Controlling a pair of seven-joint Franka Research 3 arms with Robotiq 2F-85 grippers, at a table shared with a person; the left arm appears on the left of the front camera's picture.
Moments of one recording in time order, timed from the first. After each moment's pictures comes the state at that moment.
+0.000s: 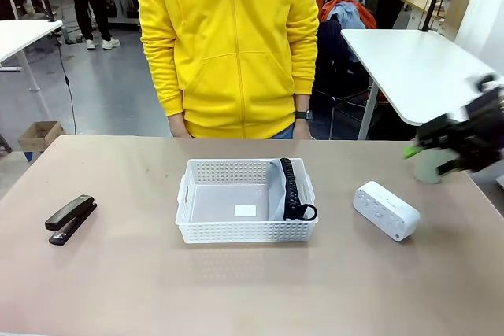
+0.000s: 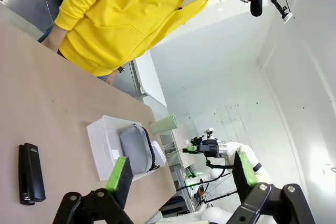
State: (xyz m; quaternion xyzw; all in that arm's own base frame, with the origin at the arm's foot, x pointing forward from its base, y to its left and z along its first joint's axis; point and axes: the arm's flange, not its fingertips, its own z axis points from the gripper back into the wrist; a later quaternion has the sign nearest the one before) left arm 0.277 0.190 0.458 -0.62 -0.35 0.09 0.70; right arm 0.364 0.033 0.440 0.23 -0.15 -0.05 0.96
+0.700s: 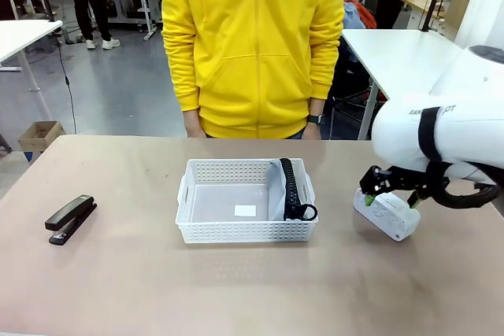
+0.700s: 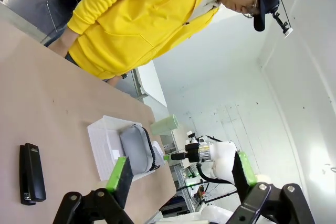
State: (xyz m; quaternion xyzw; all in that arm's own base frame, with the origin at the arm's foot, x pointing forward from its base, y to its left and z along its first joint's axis) left arm 0.277 0.191 0.459 -0.62 -0.35 0.09 0.70; right arm 0.370 0.110 0.377 0.03 -0.11 -0.04 0.99
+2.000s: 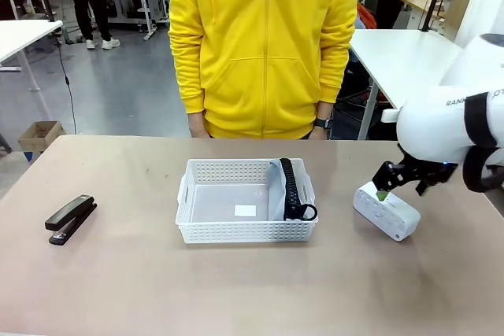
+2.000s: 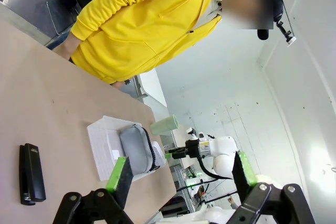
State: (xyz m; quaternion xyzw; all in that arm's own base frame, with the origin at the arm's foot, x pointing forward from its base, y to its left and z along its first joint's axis) left arm 0.277 0.191 0.459 -0.62 -0.35 0.09 0.70; right arm 0.396 0.098 0.376 0.01 -0.09 0.10 0.99
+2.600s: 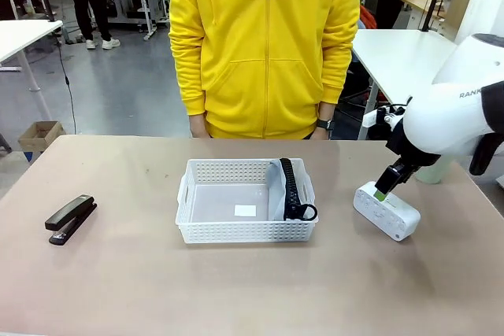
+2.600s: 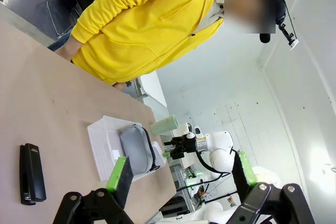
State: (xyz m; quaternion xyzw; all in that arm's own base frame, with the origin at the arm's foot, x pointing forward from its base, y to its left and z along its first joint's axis) left arm 0.277 0.191 0.459 -0.62 -0.35 0.09 0.70; right arm 0.422 0.090 0.372 0.03 -0.10 0.31 0.95
